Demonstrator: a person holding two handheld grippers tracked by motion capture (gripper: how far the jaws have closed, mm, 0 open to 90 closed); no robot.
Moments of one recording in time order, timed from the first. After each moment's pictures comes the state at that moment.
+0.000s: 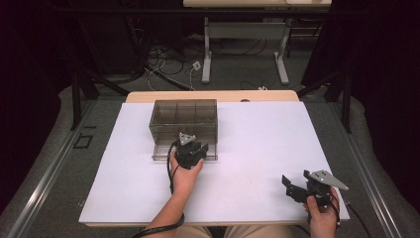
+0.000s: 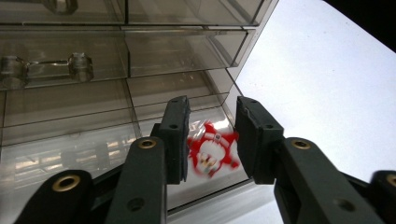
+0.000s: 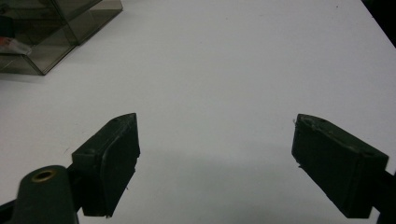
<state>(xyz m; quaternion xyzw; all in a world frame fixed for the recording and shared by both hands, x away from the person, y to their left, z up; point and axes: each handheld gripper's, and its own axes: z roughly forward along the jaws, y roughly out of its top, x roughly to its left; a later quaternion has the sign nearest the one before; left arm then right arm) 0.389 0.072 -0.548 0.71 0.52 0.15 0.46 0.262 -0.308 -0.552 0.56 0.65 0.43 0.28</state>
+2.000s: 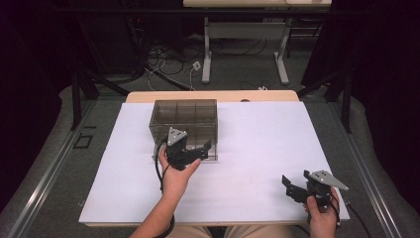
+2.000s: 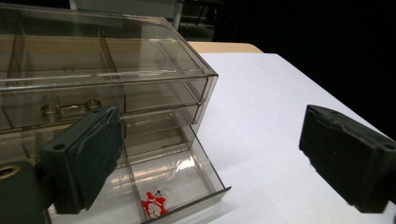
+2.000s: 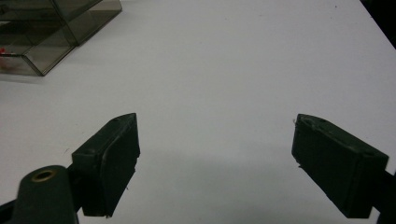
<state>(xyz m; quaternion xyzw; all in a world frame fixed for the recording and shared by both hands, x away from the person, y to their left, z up) 0.356 0.089 -0.489 0.68 0.48 0.18 0.53 0.262 -0.307 -0.552 0.55 0.65 0.44 0.28</state>
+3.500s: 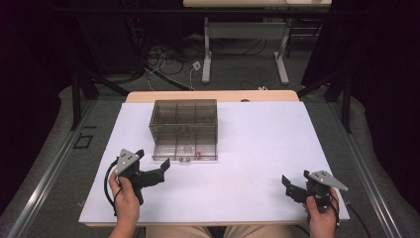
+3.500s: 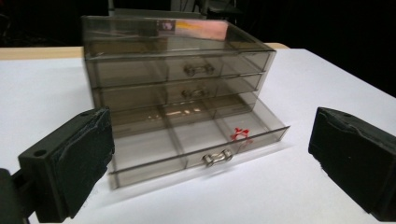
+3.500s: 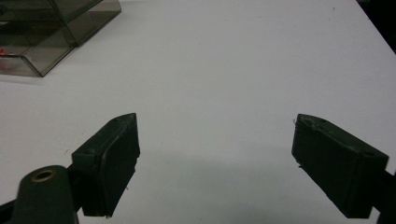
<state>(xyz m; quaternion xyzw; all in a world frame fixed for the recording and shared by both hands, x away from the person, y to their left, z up) 0.290 0.206 -0.496 0.67 0.47 0.24 0.52 0.261 -0.306 -0.552 0.56 0.65 0.43 0.29</state>
